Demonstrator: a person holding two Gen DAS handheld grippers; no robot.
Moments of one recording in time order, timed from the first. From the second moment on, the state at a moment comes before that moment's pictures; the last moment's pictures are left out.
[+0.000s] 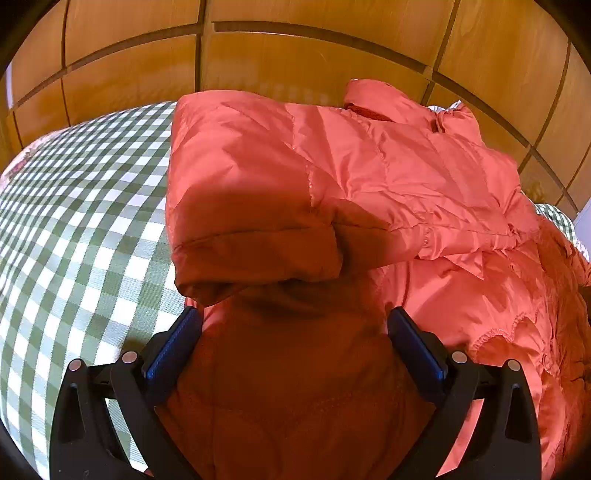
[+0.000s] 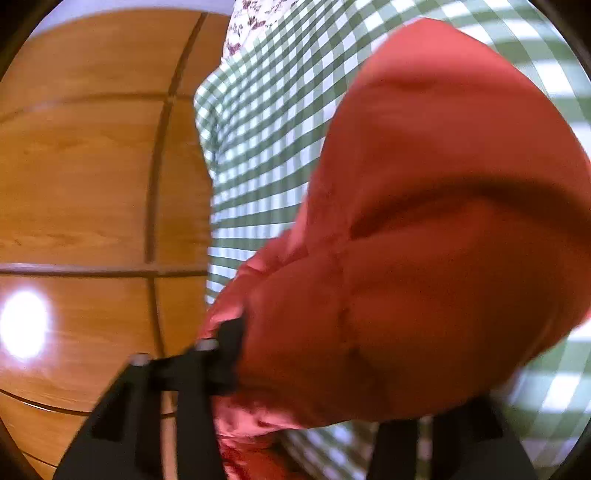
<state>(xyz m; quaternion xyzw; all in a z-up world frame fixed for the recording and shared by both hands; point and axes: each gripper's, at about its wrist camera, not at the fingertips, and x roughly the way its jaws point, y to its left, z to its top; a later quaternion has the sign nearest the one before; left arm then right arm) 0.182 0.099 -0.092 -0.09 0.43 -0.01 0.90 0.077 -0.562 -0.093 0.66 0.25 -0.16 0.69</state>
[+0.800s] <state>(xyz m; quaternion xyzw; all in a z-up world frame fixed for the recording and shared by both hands) 0.177 0.104 -0.093 -0.11 0.42 -0.02 0.90 0.161 -0.156 0.060 0.05 0.26 0.09 0.96</state>
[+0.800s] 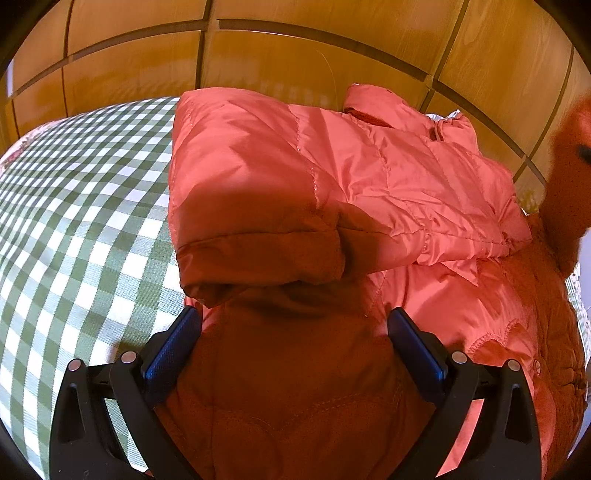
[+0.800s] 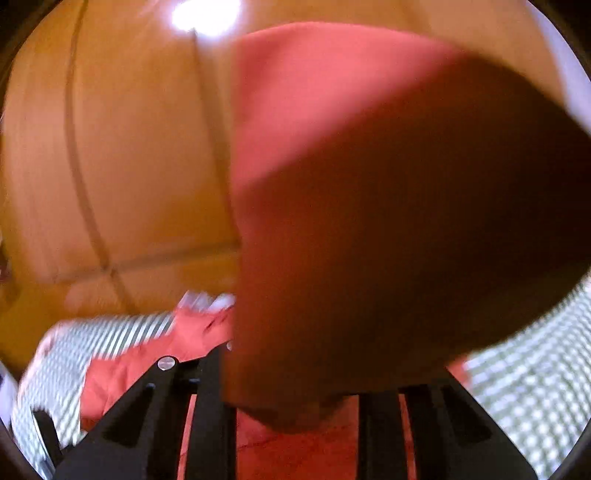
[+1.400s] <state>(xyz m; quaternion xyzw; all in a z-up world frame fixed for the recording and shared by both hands) 0.165 0.110 -0.069 -0.15 0.40 -0.02 0.90 0.104 -0.156 0.014 -0.02 0.30 0.13 0.95</state>
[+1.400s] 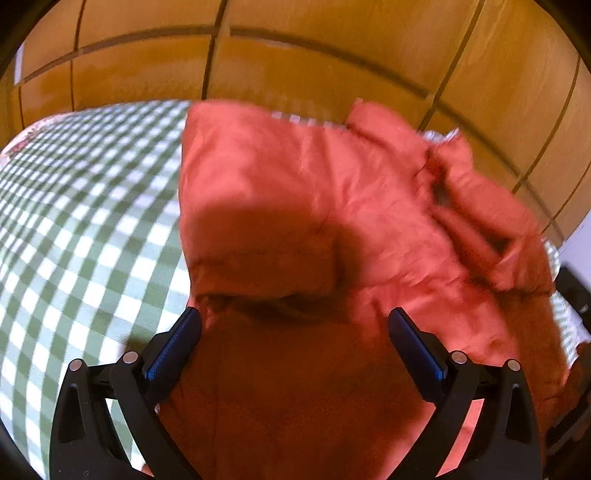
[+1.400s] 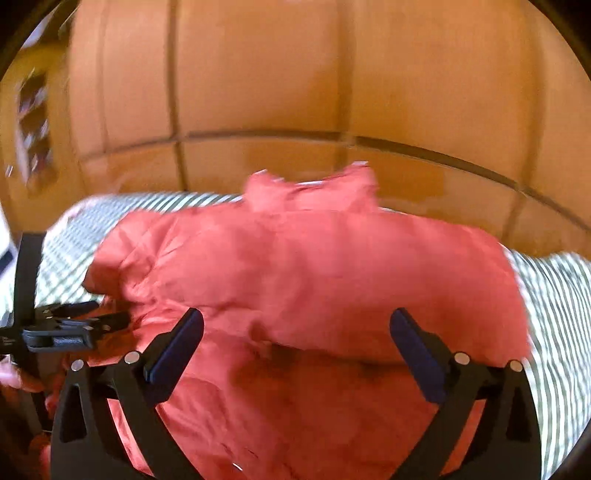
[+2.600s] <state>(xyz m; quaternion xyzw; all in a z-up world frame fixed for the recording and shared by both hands) 0.261 0.004 -0.076 -0.02 0.41 -0.03 0.91 0.224 -0.304 -0.068 0.11 0.41 -0.12 0.90</state>
